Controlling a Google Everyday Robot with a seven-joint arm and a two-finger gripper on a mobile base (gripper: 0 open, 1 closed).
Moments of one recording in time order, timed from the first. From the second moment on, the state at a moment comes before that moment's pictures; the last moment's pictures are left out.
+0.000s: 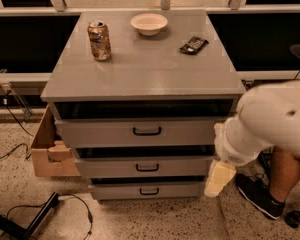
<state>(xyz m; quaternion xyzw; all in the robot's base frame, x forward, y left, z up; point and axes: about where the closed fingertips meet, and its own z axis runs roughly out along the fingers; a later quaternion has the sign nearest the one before) 0.450 -0.182 0.747 -0.59 0.79 -0.03 0.16</state>
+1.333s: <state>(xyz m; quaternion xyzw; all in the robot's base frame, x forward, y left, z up) 0.475 -0.177 0.639 -0.57 0.81 -0.04 0.15</state>
